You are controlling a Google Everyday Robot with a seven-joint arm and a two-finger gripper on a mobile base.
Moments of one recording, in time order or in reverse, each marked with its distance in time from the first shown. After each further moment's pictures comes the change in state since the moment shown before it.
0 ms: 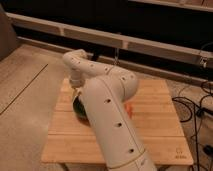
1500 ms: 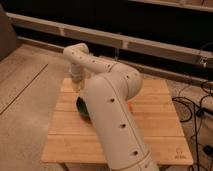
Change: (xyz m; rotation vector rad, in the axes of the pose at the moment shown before) arm -0.009 -0.015 -0.051 0.067 -0.100 0.003
